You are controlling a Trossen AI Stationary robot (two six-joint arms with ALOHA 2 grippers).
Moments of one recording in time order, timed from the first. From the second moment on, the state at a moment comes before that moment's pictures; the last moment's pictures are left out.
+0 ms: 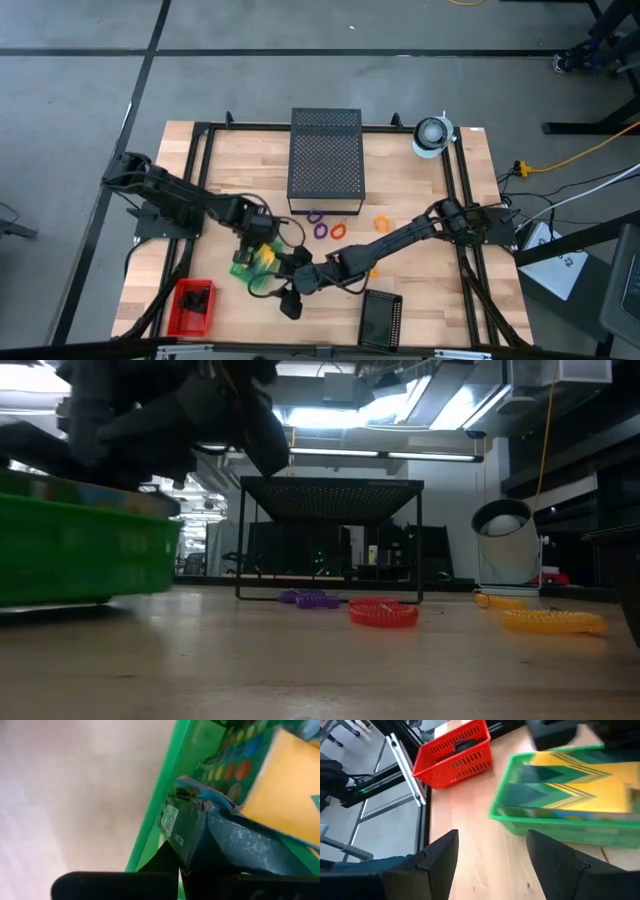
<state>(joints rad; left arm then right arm) -0.13 1.44 0.80 -0.72 0.06 -0.06 0.43 2.25 1.74 -0.07 0.22 0.65</state>
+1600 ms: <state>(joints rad) 0.32 1.00 0.80 -0.96 0.23 0.13 0.48 2.20 1.74 -0.08 0.27 0.63</state>
